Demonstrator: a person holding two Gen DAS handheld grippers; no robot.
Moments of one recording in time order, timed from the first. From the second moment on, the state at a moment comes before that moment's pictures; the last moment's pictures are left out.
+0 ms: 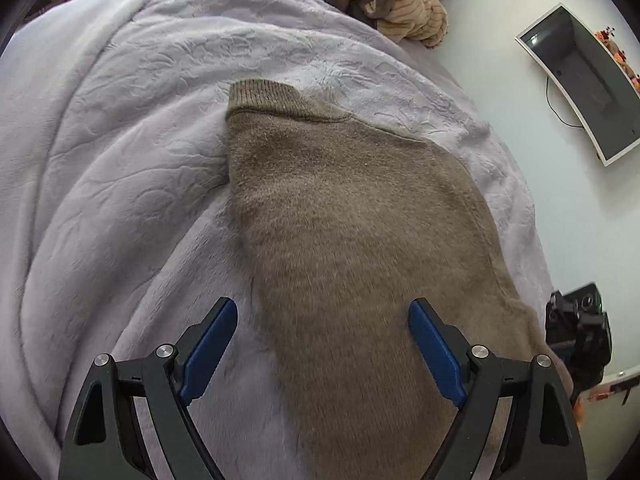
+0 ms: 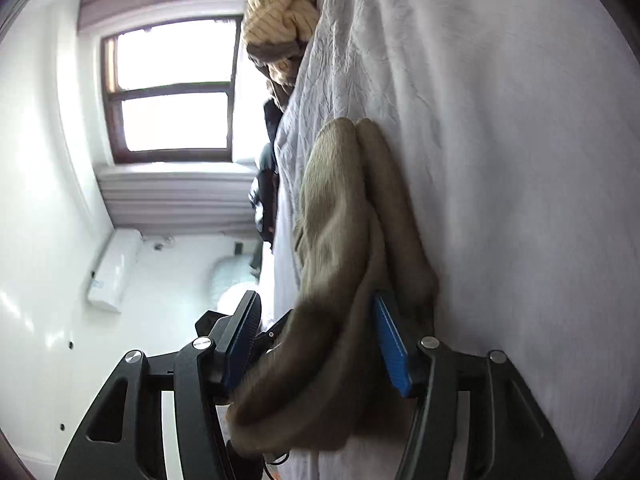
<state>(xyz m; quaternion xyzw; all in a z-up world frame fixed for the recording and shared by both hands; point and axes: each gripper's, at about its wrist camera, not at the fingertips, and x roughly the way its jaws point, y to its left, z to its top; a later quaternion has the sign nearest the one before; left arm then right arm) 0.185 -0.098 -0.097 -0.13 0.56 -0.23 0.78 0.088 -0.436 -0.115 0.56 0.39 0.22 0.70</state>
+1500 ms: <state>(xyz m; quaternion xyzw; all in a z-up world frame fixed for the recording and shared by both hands) 0.077 -0.071 -0.114 -0.11 0.59 -0.35 0.72 0.010 -0.392 -0.101 0.32 0.49 0.17 0.79</state>
